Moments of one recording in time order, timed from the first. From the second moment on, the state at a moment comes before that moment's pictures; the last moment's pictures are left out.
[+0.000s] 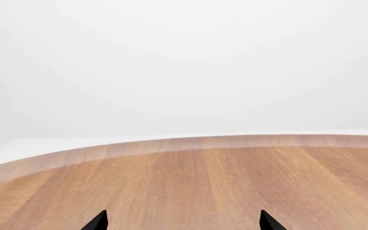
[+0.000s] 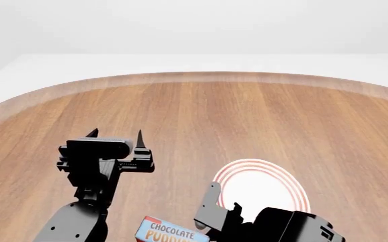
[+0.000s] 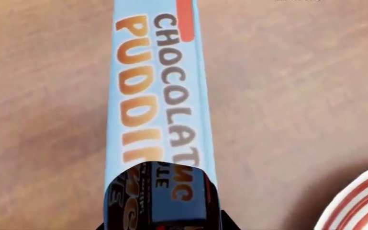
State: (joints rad) left arm -0.30 -0.25 0.16 0.34 -0.30 -0.53 -0.22; right arm 0.70 0.49 -0.95 -0.22 0.52 1.12 -0.44
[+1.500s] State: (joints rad) left arm -0.30 -0.27 0.16 0.33 -0.33 -0.51 -0.24; right arm 0.85 0.62 -0.17 0.08 0.62 1.39 -0.10
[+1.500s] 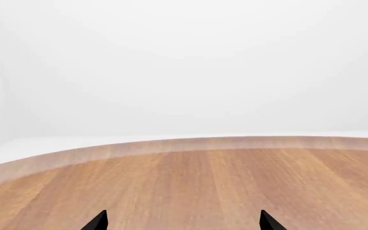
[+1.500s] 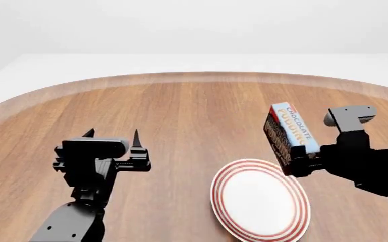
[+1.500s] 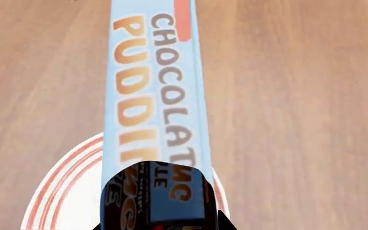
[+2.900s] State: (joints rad) left arm -0.28 -0.29 0.17 0.31 -0.35 -0.47 -0.26; right arm 0.78 0.71 -0.09 0.54 0.48 1.17 -0.02
